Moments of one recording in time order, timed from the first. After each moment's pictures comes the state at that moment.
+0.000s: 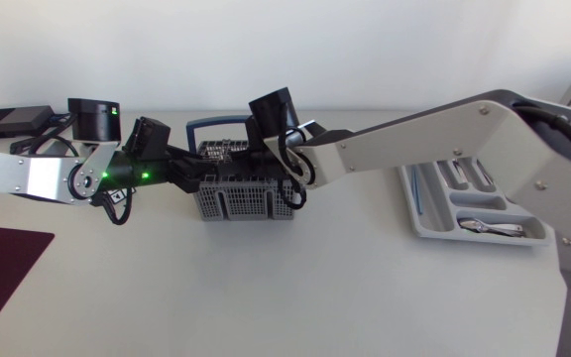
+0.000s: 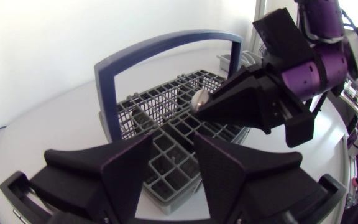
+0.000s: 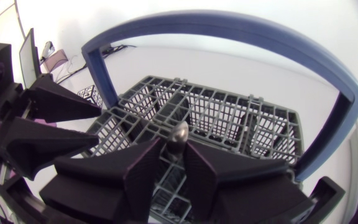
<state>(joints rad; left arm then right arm) -0.12 1.70 0.86 0.27 0.51 0.29 0.70 2.12 1.43 0.13 0.03 0.23</state>
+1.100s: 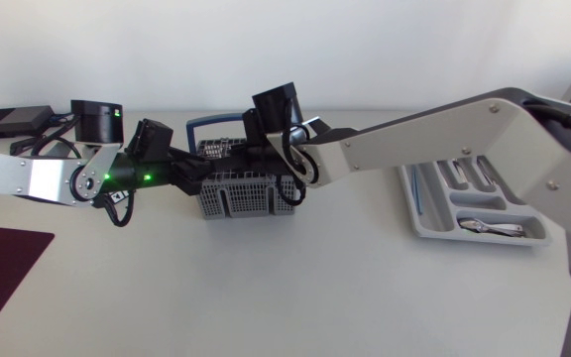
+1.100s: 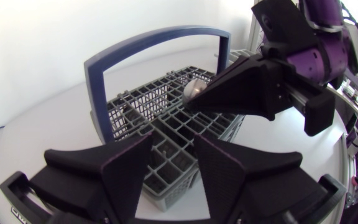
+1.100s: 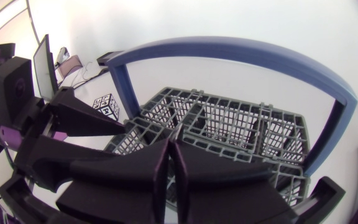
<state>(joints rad) -0.13 1.70 0.86 0.27 0.51 0.29 0.69 2.10 1.42 0.19 -0.06 0.23</state>
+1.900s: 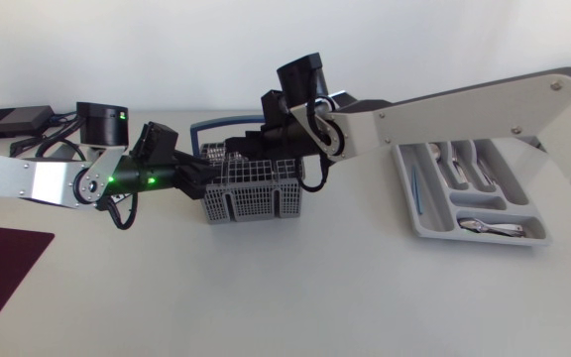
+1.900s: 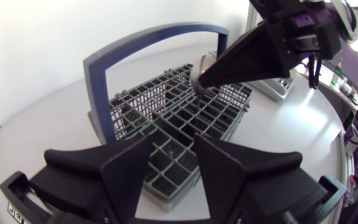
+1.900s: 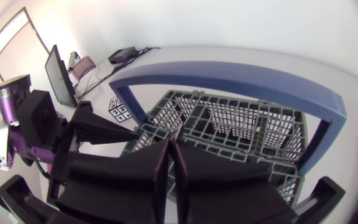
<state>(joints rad) -0.16 1.69 0.85 0.27 0.51 0.29 0.62 2.02 1.44 0.02 -0.26 0.31</state>
